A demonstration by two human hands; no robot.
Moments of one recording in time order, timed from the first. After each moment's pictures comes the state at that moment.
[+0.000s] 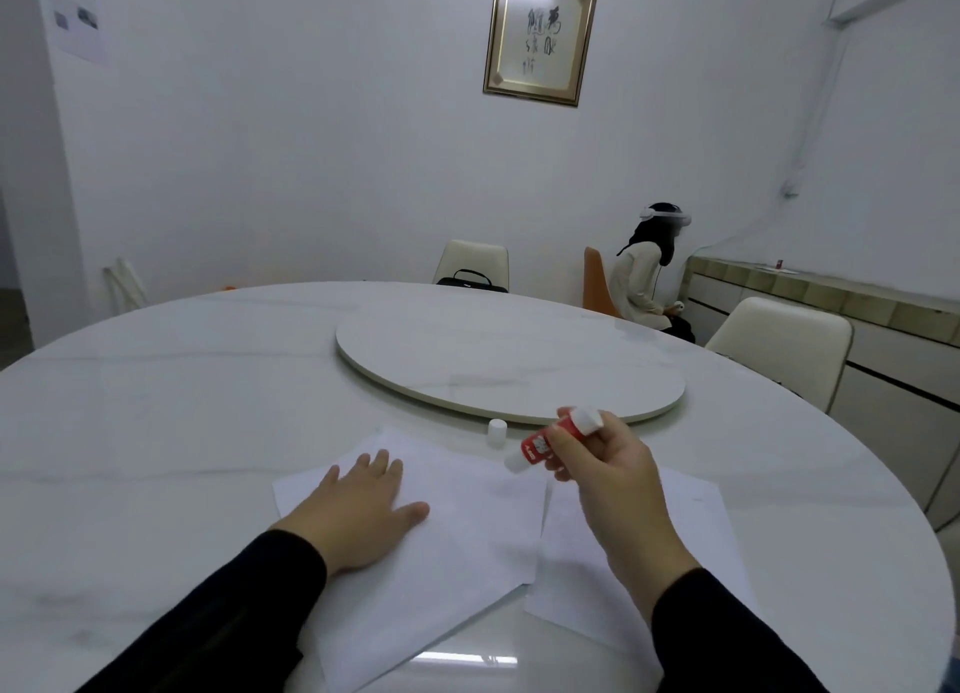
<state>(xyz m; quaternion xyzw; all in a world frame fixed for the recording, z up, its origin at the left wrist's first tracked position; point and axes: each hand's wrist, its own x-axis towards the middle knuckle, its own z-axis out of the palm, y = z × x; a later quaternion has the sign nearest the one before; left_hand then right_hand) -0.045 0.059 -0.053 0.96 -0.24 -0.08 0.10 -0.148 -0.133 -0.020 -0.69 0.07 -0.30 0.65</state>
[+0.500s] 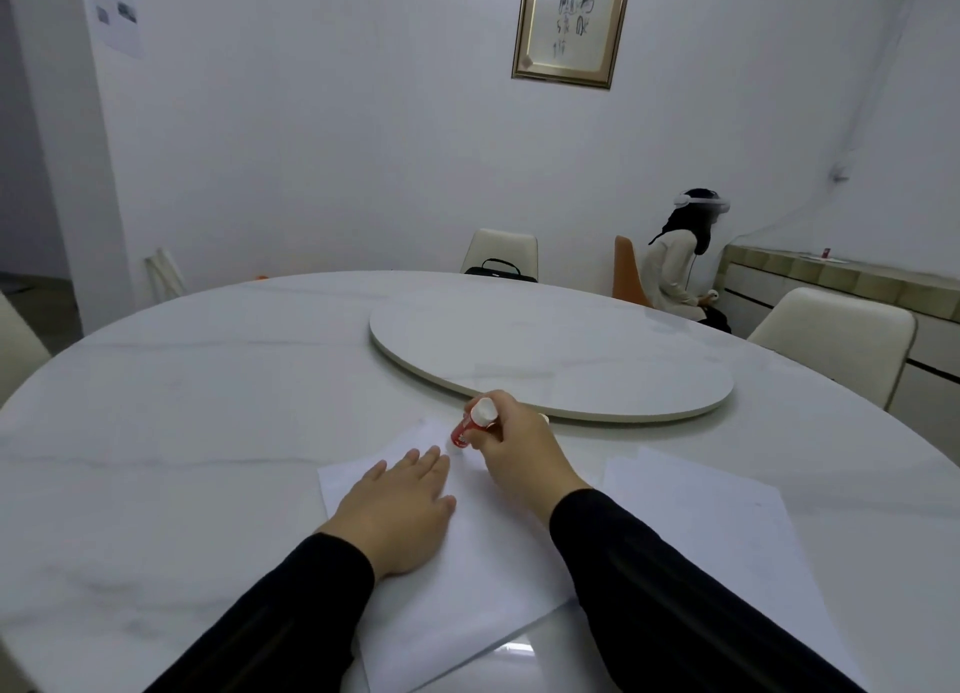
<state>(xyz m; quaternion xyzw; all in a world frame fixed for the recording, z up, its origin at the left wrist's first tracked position) -0.039 0.061 -0.063 0.96 -0.27 -0.06 0.09 -0.050 -0.084 -0.040 -0.87 0.01 -0.15 0.46</state>
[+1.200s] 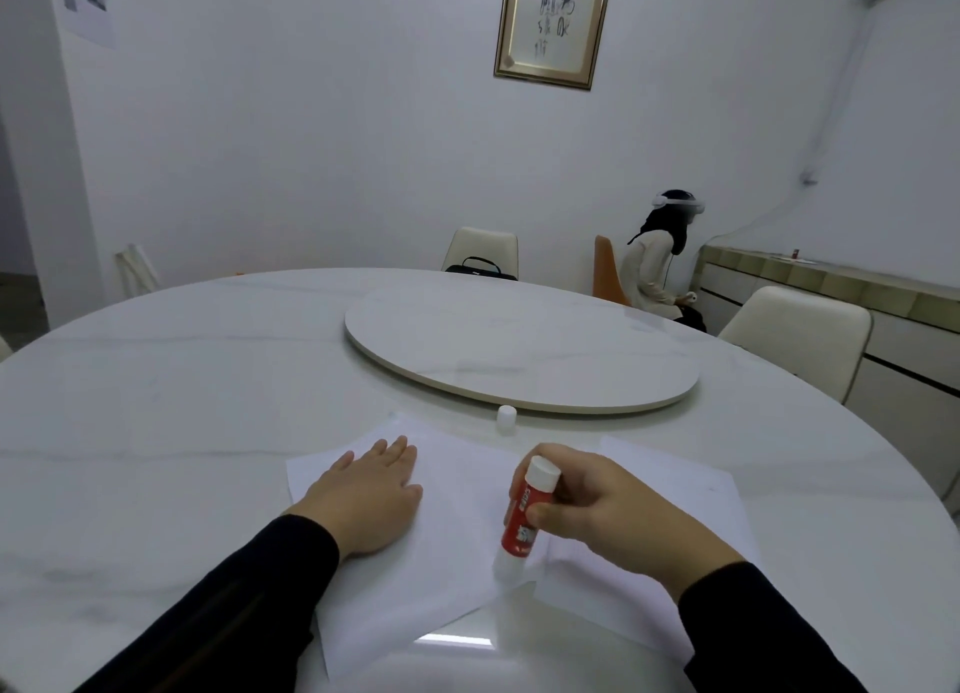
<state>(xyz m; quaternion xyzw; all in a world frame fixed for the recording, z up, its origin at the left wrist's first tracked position) -0.042 0.058 -0.058 0.96 -0.25 -0.08 0.07 -0.153 -0.150 -0.026 -0.88 -0.10 -0.01 0.47</state>
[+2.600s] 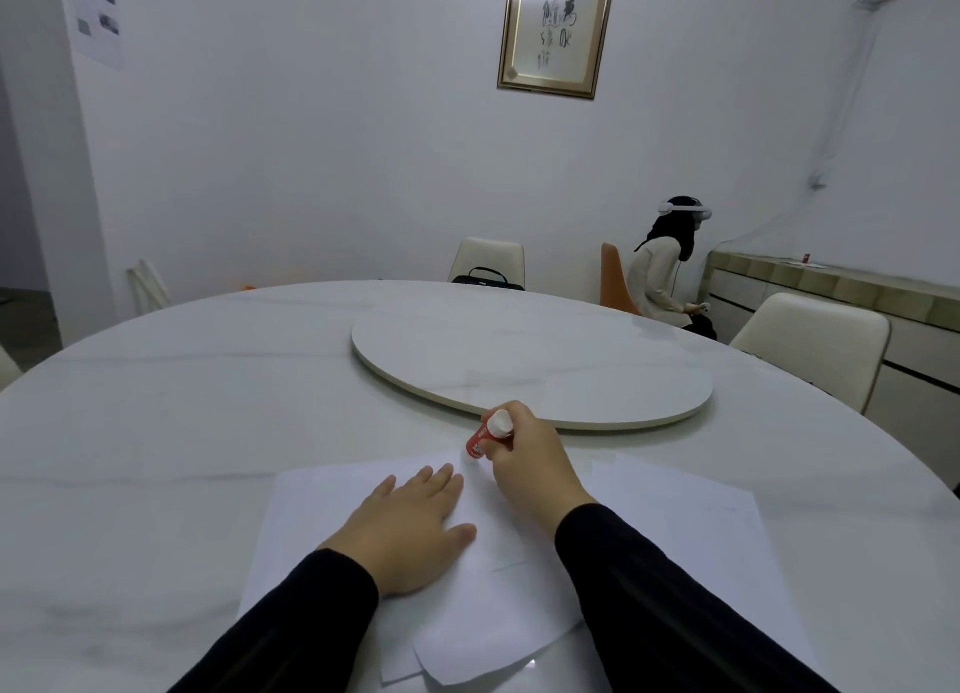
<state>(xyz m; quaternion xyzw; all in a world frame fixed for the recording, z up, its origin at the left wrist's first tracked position) -0.051 0.039 -0.059 0.94 -0.31 -0.08 0.08 -0.066 -0.106 -0.036 -0.86 0.06 -0.18 0.47</state>
